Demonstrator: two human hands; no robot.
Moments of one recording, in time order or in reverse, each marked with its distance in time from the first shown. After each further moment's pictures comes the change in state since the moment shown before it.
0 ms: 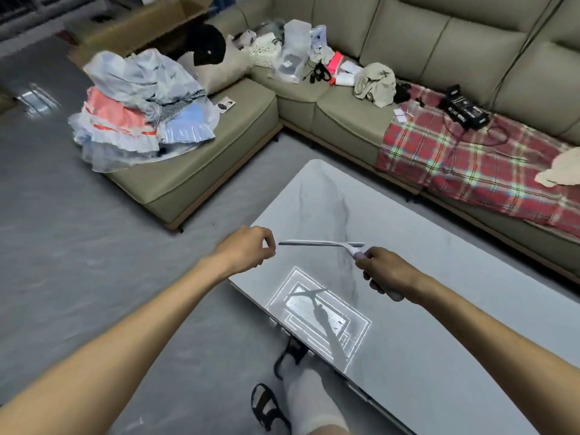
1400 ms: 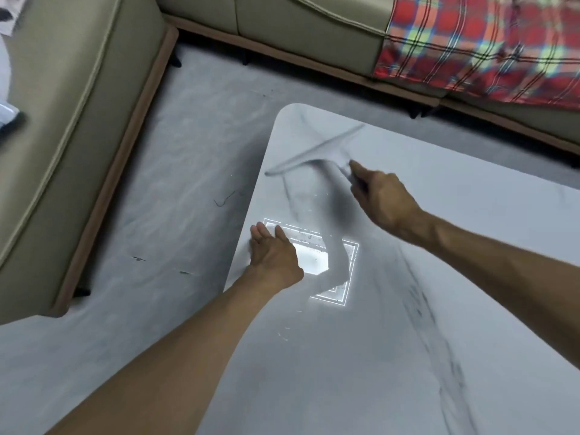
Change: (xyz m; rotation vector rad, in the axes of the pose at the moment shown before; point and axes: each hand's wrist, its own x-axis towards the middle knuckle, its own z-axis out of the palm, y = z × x) left_hand 0.551 -0.123 0.193 0.453 -0.487 0.086; right_hand 0.547 -0.021 0.016 -0.423 0.415 -0.113
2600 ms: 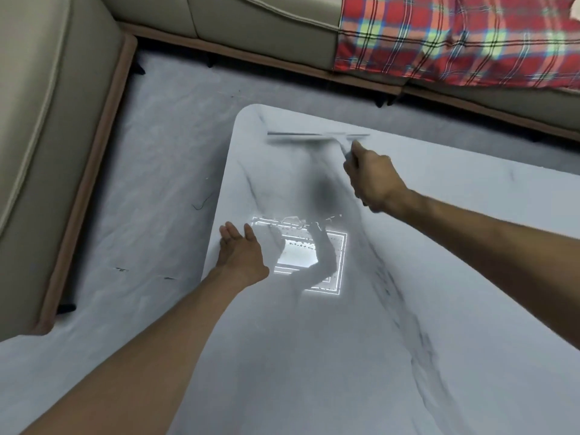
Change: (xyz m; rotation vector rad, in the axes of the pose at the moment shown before) left_hand -0.001 -0.004 0.006 -0.001 -0.010 0.010; right_hand -0.018 0.018 -0.047 0.184 -0.017 0.294
